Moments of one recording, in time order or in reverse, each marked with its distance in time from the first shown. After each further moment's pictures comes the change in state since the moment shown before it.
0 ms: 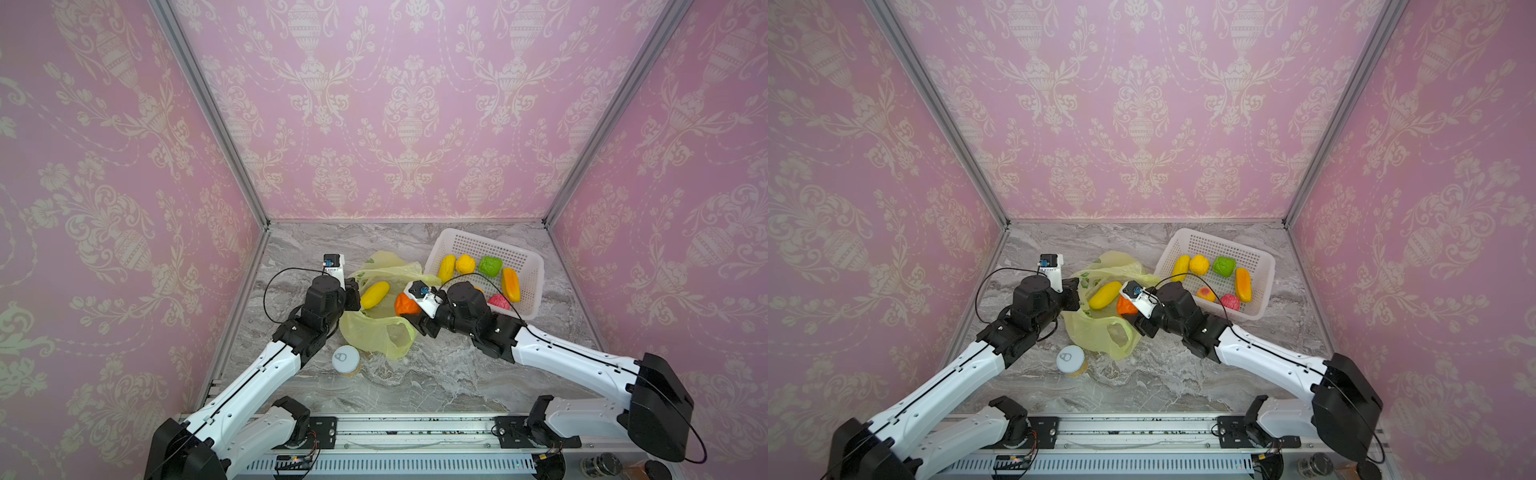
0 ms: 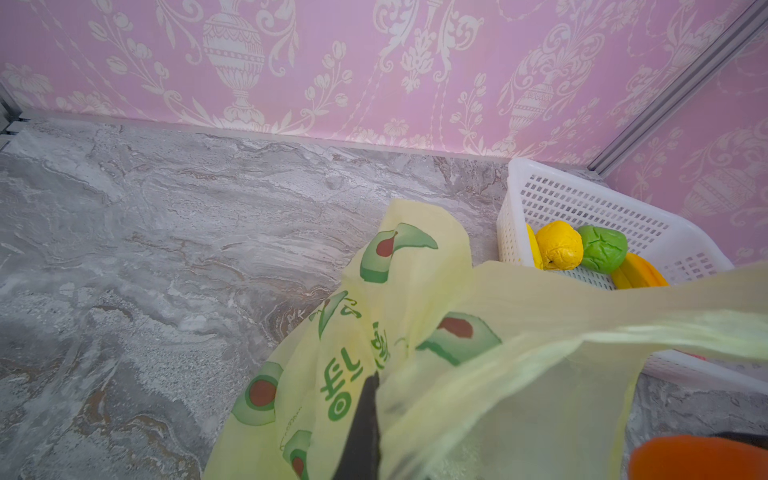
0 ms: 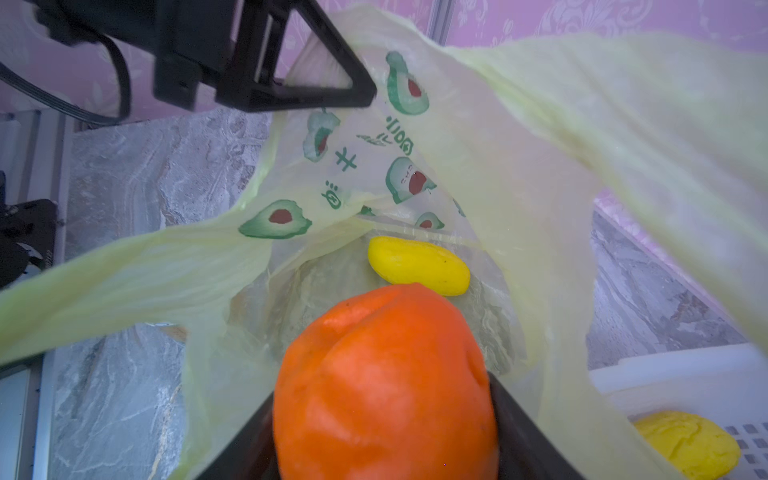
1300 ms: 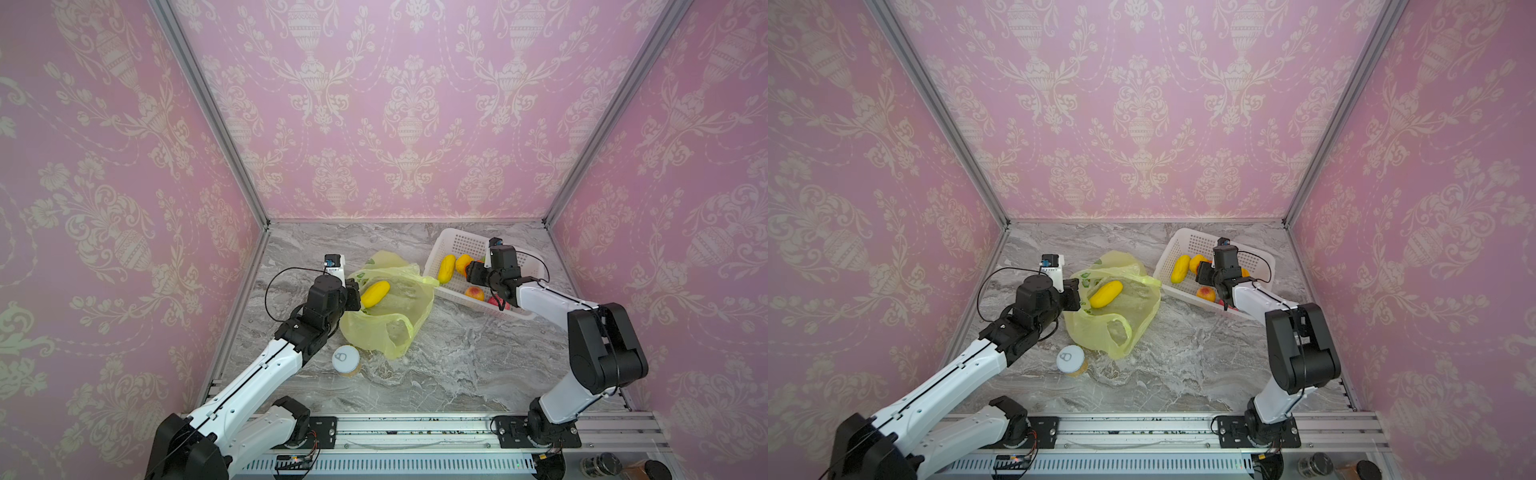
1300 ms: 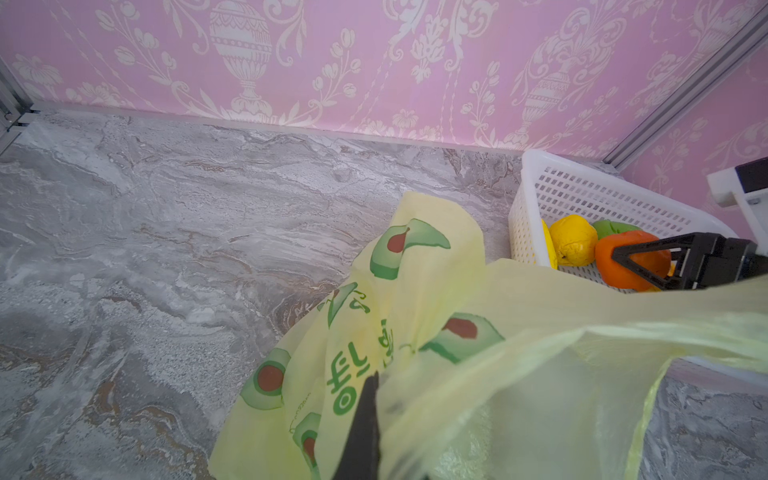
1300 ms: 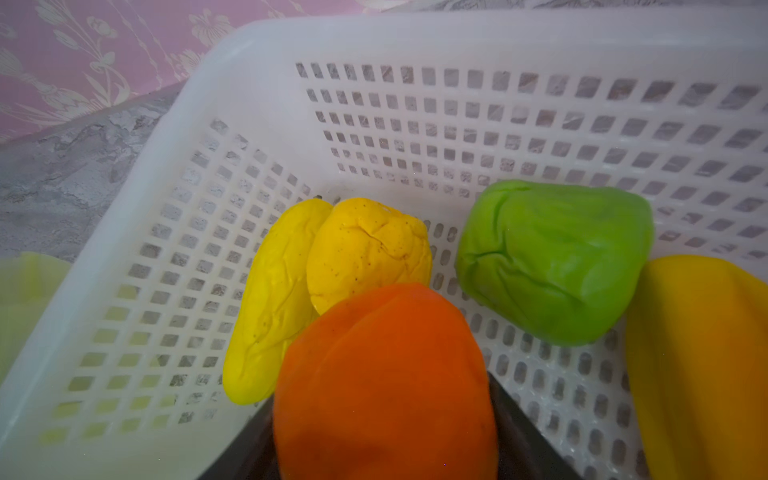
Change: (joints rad) left arm 0.000 0.024 0.001 -0.005 -0.010 0.000; right arm -0.654 0.478 0.201 -0.087 0.105 0.568
